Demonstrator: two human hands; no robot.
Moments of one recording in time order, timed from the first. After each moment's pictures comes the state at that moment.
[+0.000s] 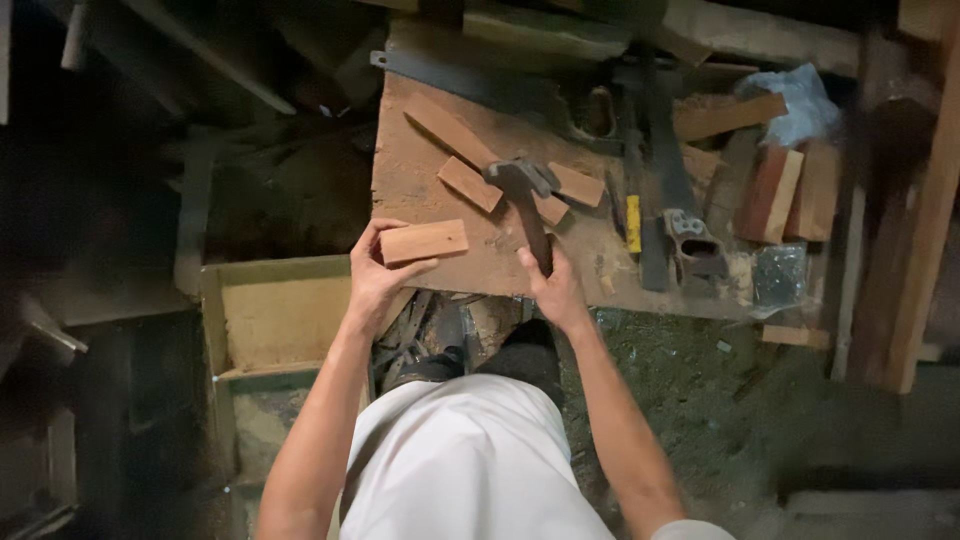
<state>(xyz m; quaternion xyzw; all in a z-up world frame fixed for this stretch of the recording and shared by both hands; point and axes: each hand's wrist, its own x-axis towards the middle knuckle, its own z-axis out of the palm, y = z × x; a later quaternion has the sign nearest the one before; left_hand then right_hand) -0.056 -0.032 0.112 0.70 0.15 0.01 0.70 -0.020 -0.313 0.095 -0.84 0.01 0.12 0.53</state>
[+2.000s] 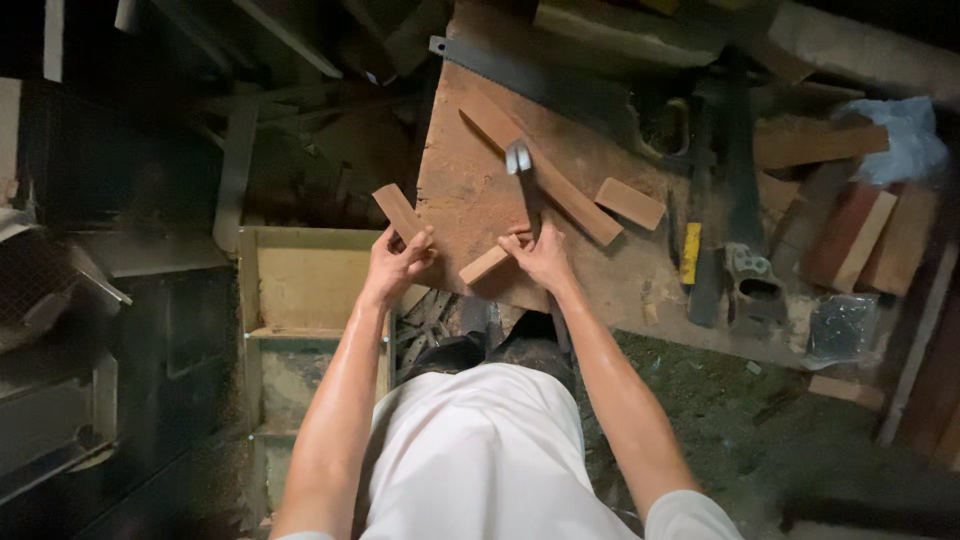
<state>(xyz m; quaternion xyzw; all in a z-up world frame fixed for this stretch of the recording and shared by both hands) -0.039 0.038 0.011 0.49 0.32 -0.04 0.81 0.054 -0.228 -0.034 -0.78 -0.03 0.22 0.58</state>
